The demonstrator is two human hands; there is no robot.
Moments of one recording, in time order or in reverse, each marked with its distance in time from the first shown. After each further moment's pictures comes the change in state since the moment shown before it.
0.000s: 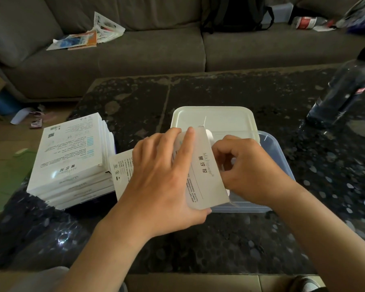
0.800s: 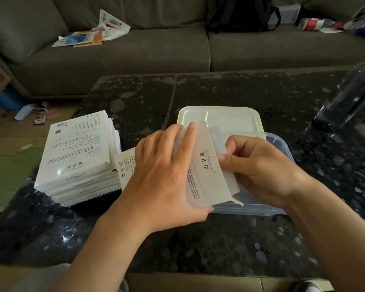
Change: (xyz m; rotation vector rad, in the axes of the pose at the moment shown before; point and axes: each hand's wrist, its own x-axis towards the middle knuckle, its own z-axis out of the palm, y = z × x) left_hand -0.001 -0.012 -0.001 -0.045 0.011 -0.021; right_hand 0.003 -0.004 -0.004 0.853 -0.149 0.299
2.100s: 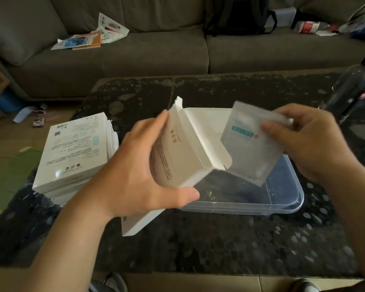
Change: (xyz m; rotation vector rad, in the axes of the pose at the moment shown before) left_hand 0.000 -0.028 -0.042 -0.593 -0.121 -0.151; right_hand -0.004 -0.018 -0.059 -0.469 0.515 -0.353
